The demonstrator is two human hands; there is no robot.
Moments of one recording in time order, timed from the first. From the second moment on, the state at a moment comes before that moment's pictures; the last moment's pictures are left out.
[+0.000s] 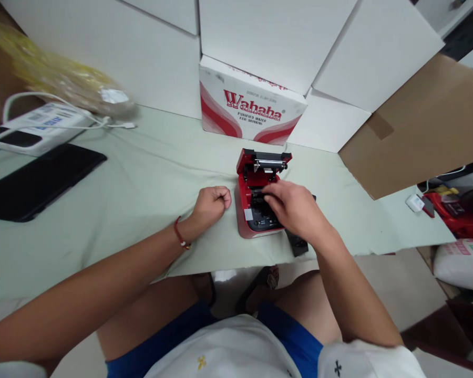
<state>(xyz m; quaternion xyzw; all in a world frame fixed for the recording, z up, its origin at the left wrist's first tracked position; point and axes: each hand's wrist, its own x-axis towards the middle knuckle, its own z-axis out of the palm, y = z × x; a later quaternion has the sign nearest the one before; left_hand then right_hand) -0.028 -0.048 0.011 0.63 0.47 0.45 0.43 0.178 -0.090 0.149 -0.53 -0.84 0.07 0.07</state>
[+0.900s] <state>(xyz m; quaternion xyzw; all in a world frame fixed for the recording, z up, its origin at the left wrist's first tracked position) -0.030 -0.048 0.011 0.63 0.45 0.46 0.43 0.203 -0.173 0.108 -0.48 -0.83 0.00 0.29</state>
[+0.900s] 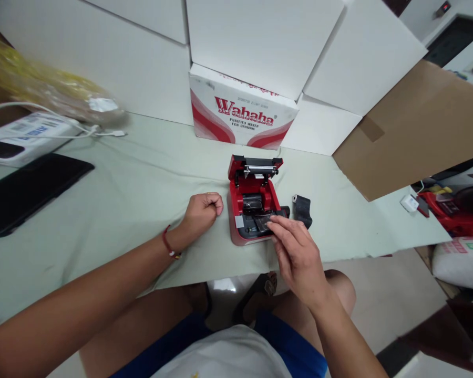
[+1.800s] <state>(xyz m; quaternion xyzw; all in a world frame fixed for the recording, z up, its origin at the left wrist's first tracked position) -0.019 -0.039 0.108 0.75 0.36 0.46 0.31 0.211 -0.176 0.071 -0.45 -0.85 -0.06 0.27</state>
